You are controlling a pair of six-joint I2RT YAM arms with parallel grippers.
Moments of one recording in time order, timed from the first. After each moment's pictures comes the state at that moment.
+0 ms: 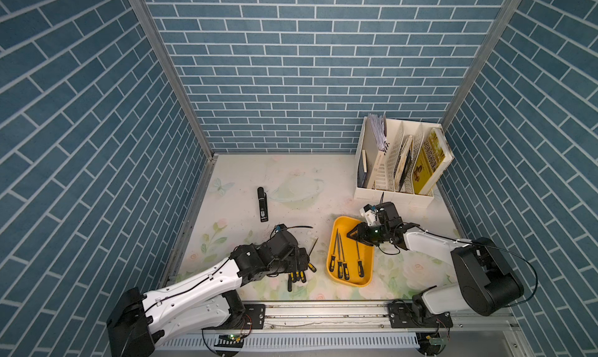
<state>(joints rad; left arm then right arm) -0.96 0.96 0.62 -0.65 -0.02 -1.00 0.45 1.43 0.59 -0.12 -0.57 0.62</state>
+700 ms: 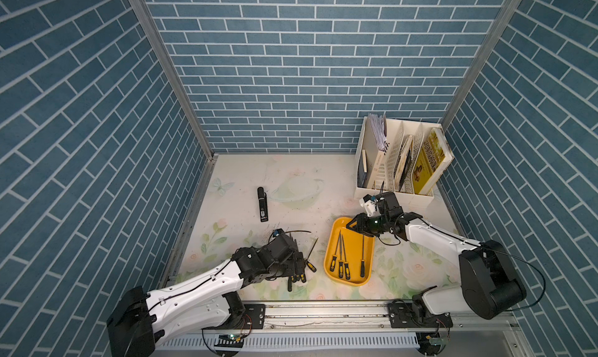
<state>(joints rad) -0.96 0.97 0.55 -0.66 -0.02 -1.02 0.45 1.41 0.75 -0.28 -0.55 0.58</state>
